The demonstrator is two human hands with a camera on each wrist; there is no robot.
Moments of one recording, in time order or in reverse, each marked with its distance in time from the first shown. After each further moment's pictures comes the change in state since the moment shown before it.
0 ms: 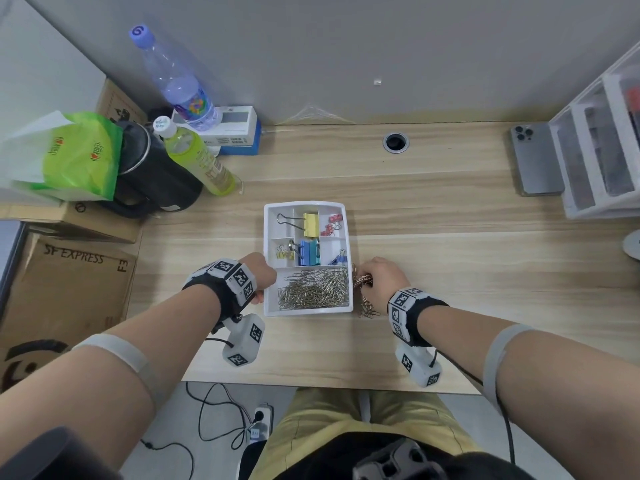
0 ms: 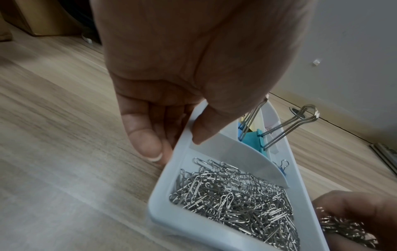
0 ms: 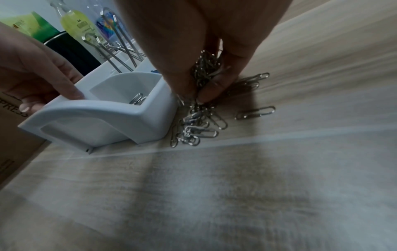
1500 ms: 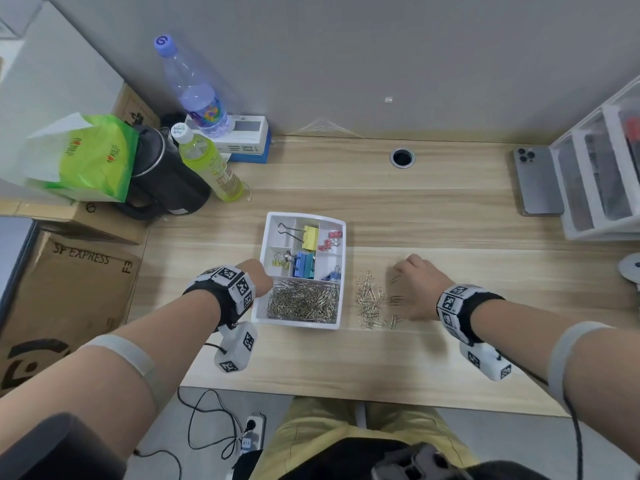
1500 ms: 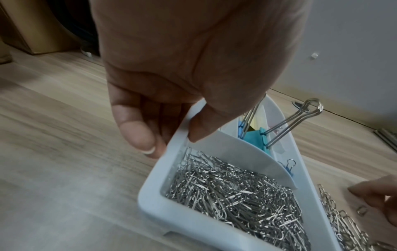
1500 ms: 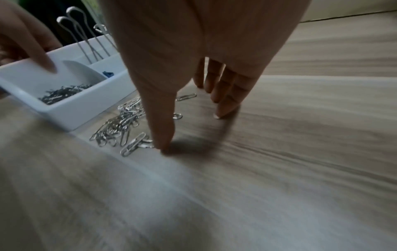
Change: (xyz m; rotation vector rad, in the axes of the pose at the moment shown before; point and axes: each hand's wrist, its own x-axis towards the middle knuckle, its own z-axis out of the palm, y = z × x) left_hand 0.001 -0.015 -0.007 0.027 0.091 0.009; right_hand -0.002 0.045 -0.053 -0.336 -0.187 -0.017
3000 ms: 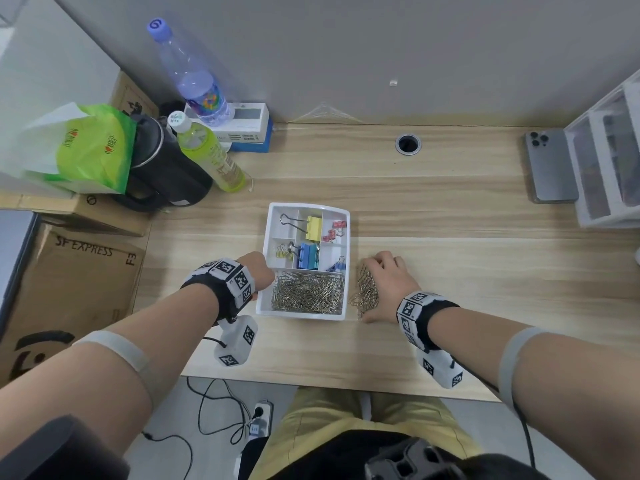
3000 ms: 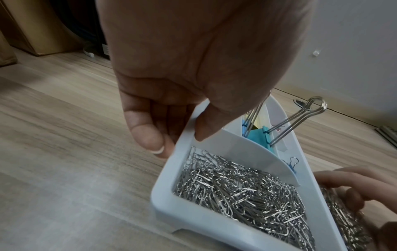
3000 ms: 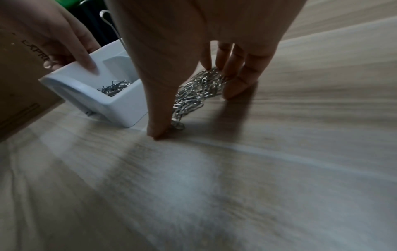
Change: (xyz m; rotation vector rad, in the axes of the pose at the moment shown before) left_hand -0.010 0.003 -0.003 0.058 -0.045 0.011; right_hand 0.015 -0.055 0.041 0.081 0.134 -0.070
